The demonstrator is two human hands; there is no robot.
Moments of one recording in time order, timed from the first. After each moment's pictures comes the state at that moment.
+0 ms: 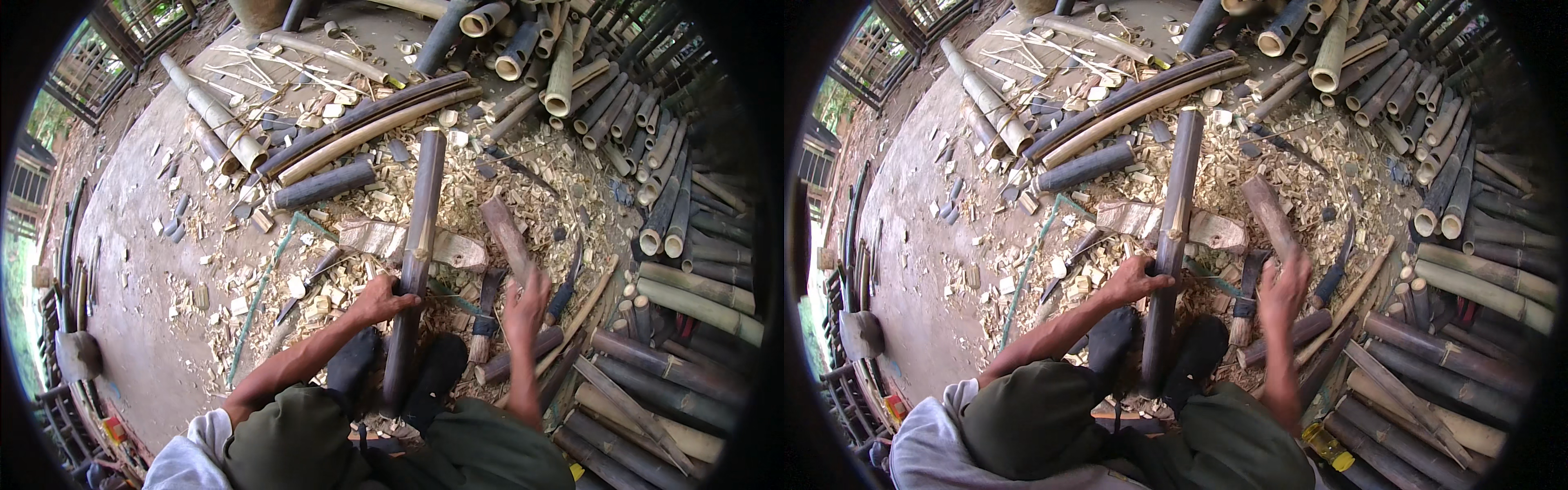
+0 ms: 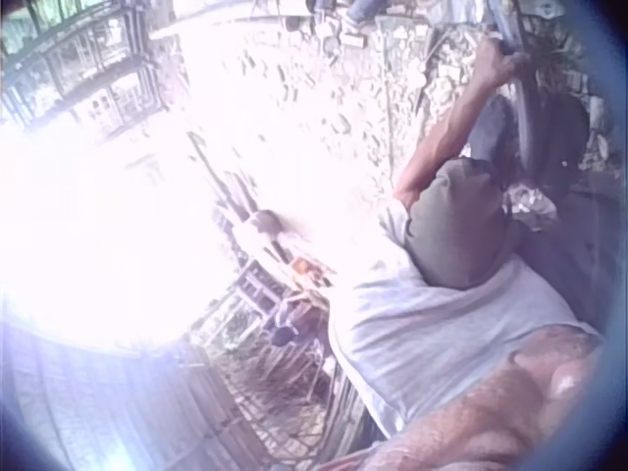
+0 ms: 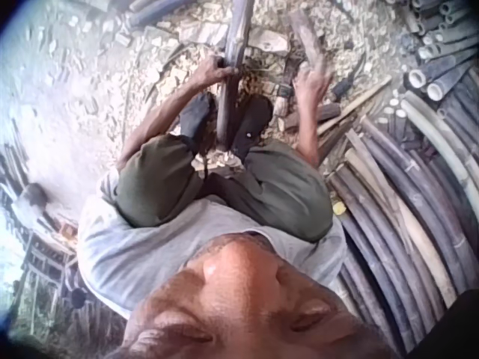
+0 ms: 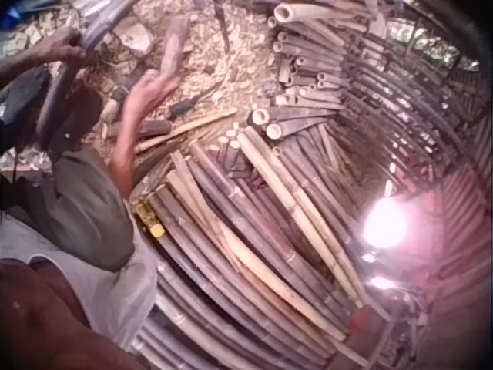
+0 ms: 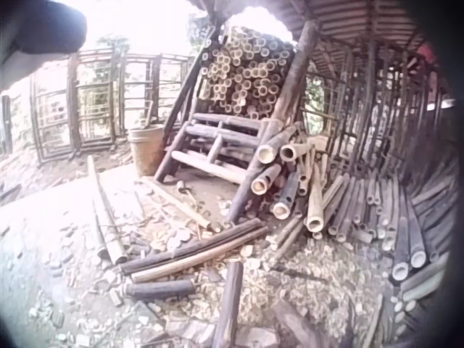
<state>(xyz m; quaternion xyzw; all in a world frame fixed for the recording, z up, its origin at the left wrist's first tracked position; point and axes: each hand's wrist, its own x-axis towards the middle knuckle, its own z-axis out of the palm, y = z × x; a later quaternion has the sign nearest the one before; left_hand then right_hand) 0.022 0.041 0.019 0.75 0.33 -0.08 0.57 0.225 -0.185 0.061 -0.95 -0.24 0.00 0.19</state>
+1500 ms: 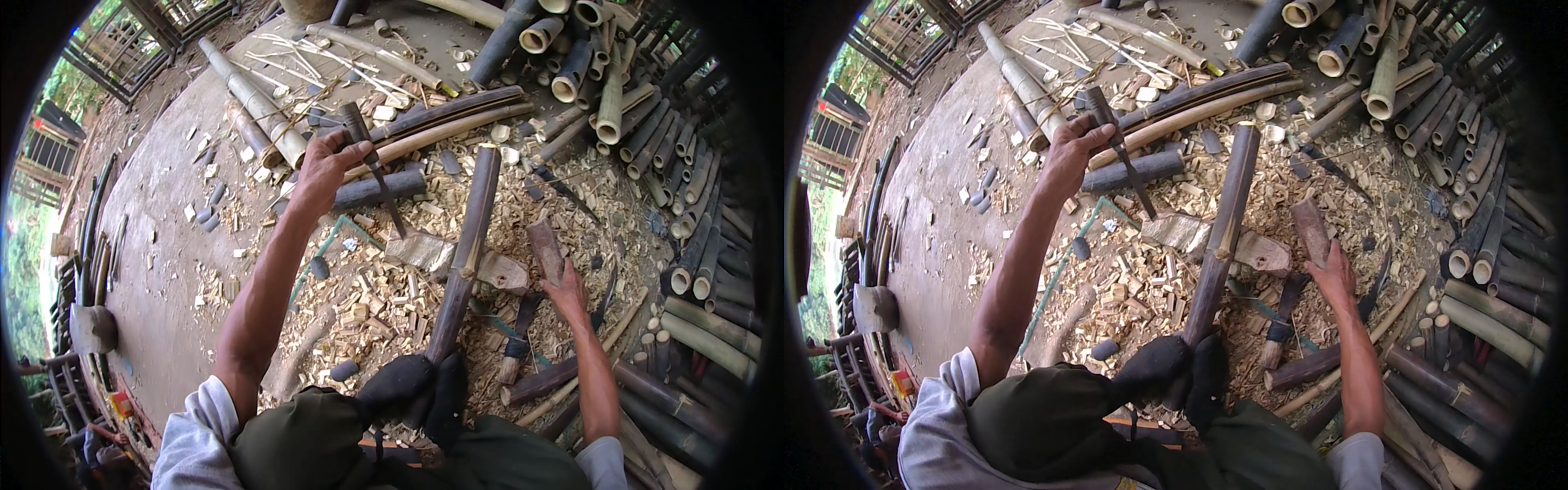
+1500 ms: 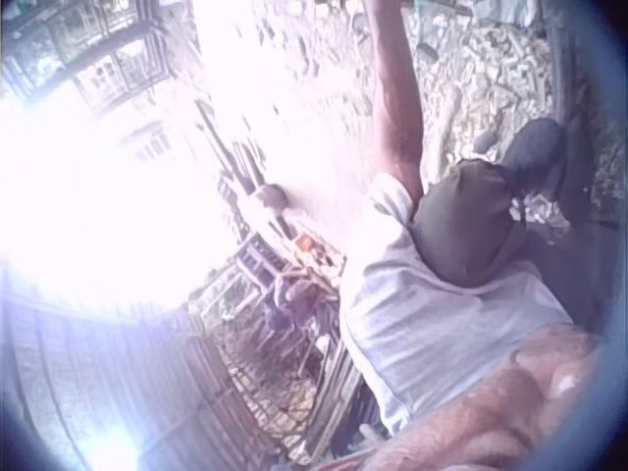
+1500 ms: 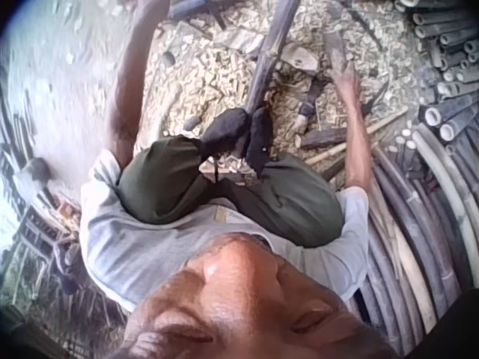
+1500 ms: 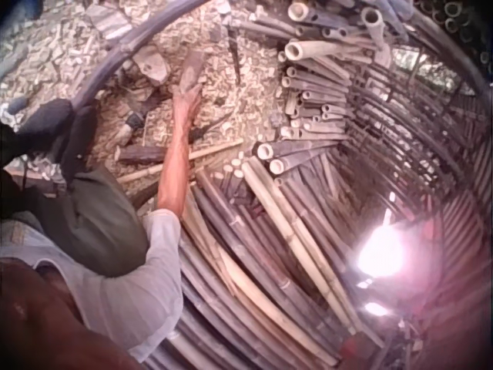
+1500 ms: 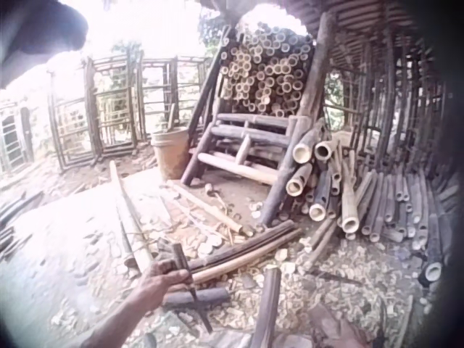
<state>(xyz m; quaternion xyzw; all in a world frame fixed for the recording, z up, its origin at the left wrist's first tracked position) 0.037 0.265 0.132 0.60 0.30 0.28 0.68 0.351 -0.167 0.017 -0.94 -0.31 0.14 0.04</state>
